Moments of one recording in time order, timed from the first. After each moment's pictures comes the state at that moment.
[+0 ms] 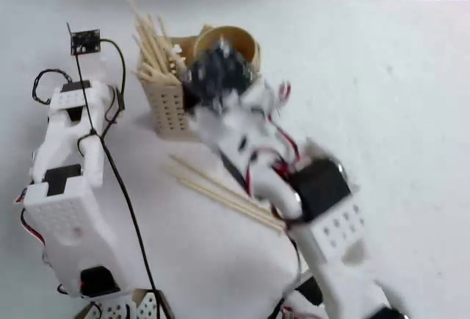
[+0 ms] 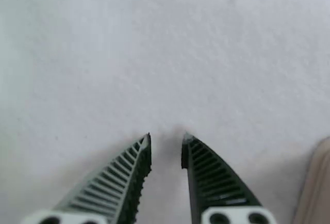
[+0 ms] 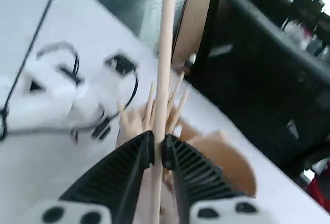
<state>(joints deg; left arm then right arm) -18.9 29.5 2.8 44.0 -0.4 -38.2 -31.4 3.5 52.0 19.3</state>
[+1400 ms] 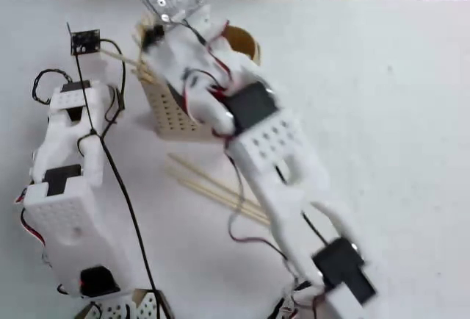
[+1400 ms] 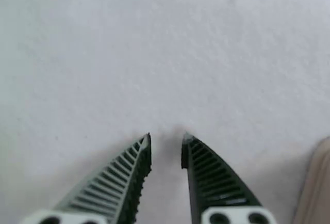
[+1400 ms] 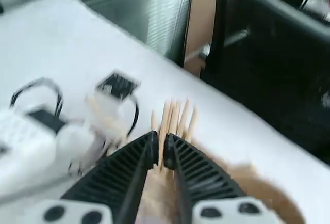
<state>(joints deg) -18.9 29.5 2.8 44.0 -0.4 -38.4 -7.0 -17.8 59.3 11.4</state>
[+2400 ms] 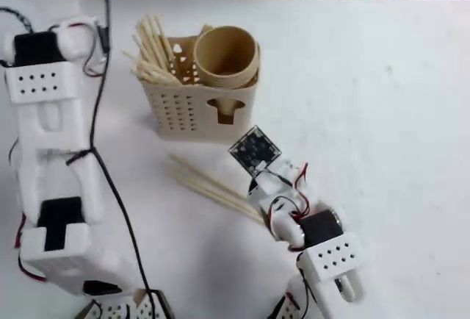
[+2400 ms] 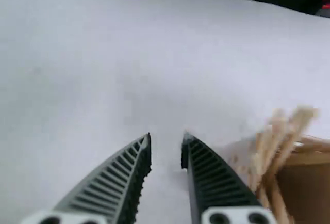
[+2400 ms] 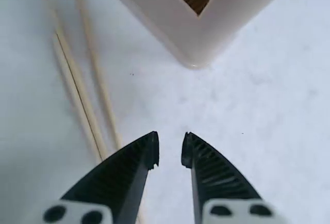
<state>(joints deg) -13.4 8.1 -29.1 79.7 4.4 -24.2 -61.8 72.4 46.5 24.8</state>
